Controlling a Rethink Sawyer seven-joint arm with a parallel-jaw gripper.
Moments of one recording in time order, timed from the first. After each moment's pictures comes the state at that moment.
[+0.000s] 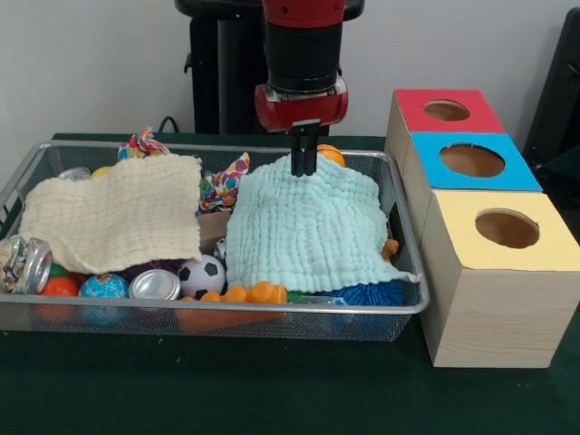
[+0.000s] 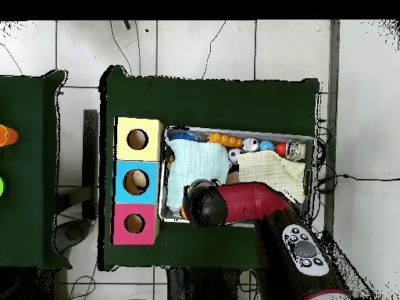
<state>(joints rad) -0.48 -0.71 0.30 1.87 -0.44 0.42 1.57</state>
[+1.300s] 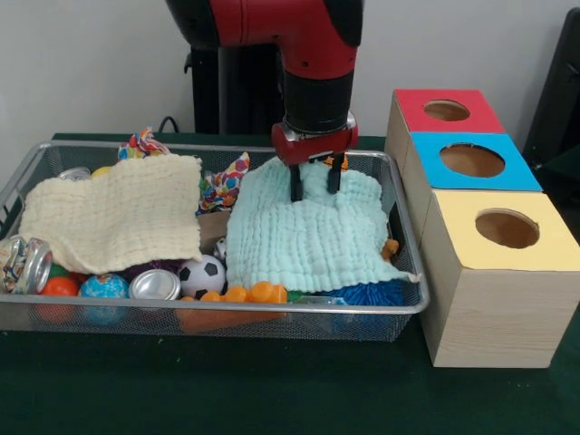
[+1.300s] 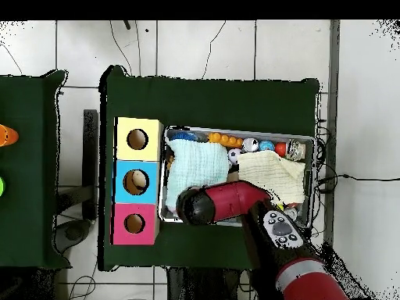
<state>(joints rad) -0.43 -0.56 0.28 1.82 -0.53 0.42 1.57</state>
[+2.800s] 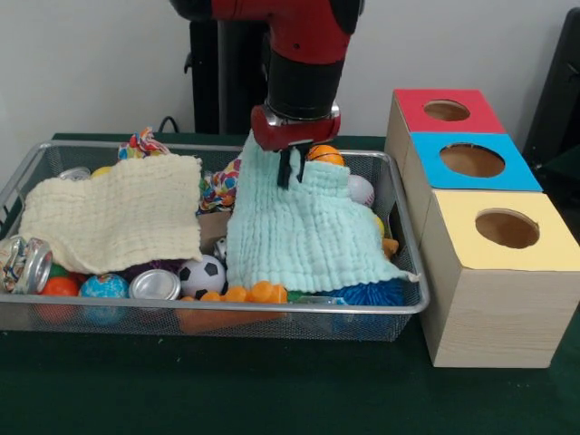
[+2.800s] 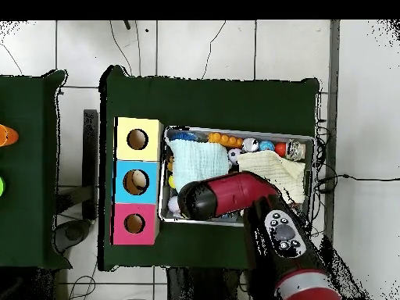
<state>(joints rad) -0.40 -0.66 0.24 1.76 -0.55 0.61 1.57</state>
